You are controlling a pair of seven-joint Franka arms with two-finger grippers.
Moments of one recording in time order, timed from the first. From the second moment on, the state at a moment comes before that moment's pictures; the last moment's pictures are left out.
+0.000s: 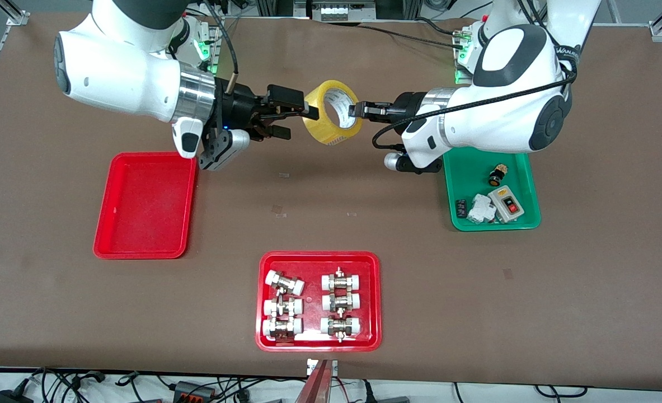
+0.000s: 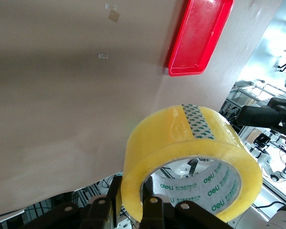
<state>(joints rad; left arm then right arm) -0.26 0.34 -0.22 -1.43 -0.83 1.62 -0.47 0.50 0.23 0.00 -1.53 0.92 1.96 0.15</state>
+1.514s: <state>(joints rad) -0.26 0.34 -0.22 -1.43 -0.83 1.62 -0.47 0.55 0.24 -0.02 -1.52 0.91 1.88 0.23</state>
